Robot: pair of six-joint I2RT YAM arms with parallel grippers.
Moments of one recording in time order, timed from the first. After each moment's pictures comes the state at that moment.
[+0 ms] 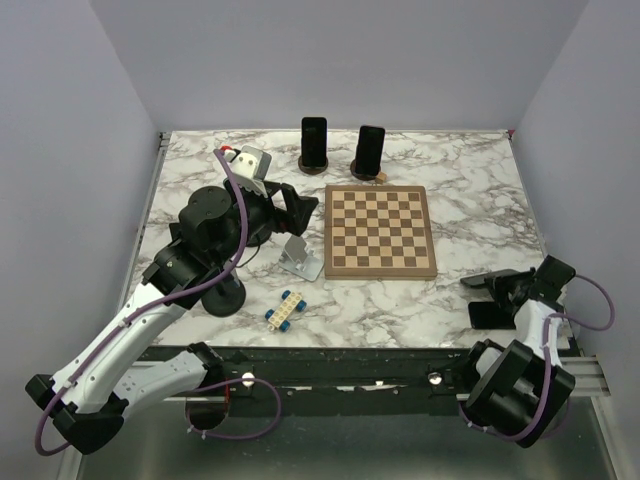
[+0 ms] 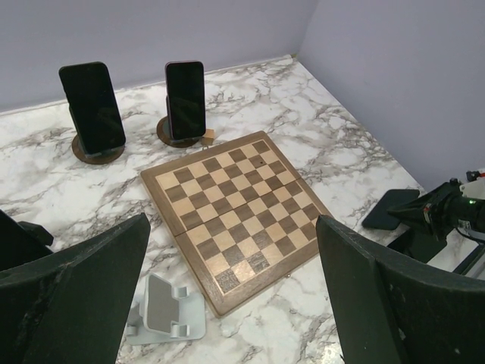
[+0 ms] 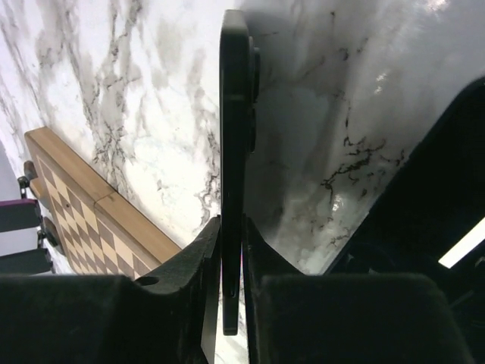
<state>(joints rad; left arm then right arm) -0.70 0.92 1.13 -0.26 -0.06 -0.26 -0.66 0.96 0.36 -0.28 -0.31 0.86</state>
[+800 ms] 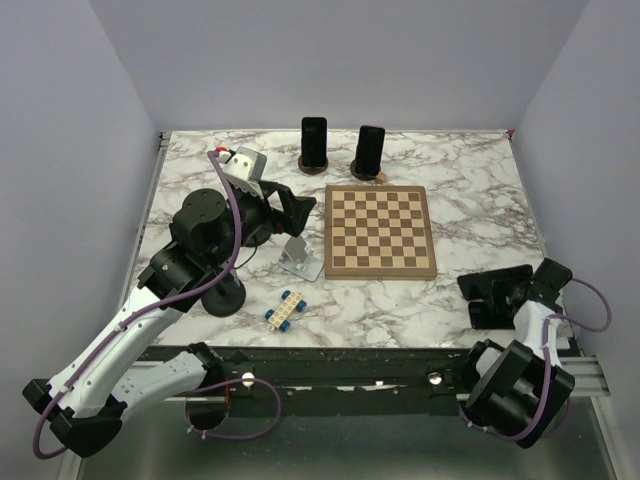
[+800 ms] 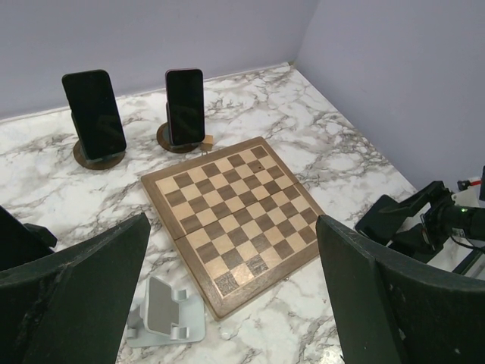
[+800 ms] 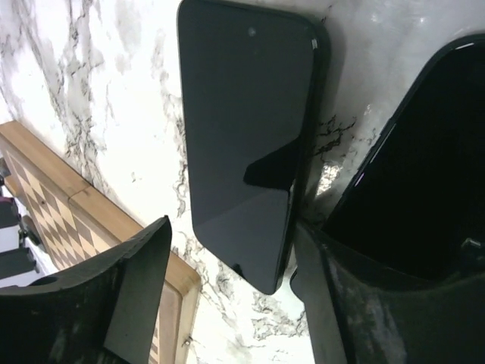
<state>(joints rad) -0.70 0.90 1.12 -0.26 -0.06 -0.26 -0.66 0.97 0.34 -0.33 -0.30 0.83</state>
